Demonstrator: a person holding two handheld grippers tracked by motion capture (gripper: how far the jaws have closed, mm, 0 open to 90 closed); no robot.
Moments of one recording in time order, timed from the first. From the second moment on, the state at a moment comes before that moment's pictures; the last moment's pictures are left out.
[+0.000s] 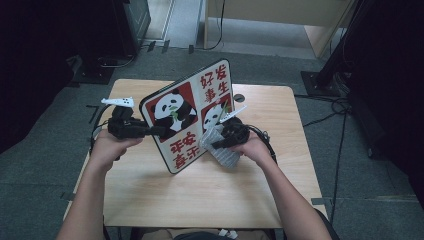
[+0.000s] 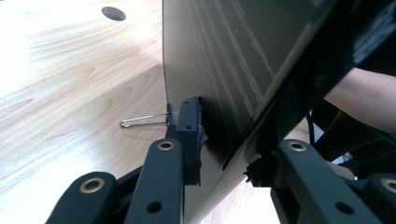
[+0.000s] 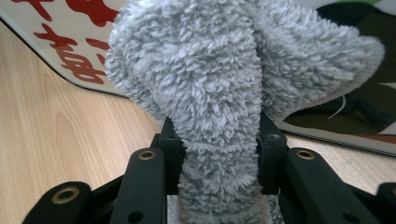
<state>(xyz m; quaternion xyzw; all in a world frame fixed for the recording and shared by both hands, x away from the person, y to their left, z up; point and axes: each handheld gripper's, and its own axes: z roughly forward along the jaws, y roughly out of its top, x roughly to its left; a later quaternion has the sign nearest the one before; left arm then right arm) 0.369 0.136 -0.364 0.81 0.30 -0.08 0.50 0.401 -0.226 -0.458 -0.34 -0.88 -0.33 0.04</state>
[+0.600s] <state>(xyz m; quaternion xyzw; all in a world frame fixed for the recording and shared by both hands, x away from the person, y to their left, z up) 0.369 0.136 -0.365 0.81 0.30 -0.08 0.50 0.393 -0.235 -0.420 -0.34 -0.87 -0.37 0.01</state>
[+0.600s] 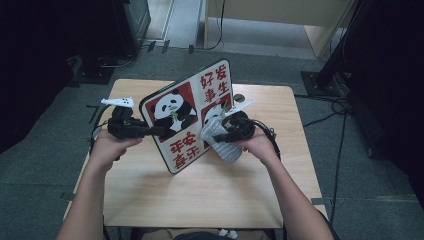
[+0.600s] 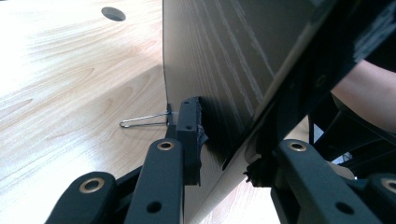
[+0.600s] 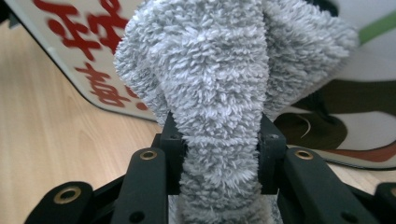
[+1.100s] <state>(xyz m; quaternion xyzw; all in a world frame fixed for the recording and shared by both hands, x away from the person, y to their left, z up) 0.369 0.136 -0.365 0.81 0.30 -0.08 0.50 0.387 -0.224 -0.334 -0.31 -0.86 -0.40 -0.03</state>
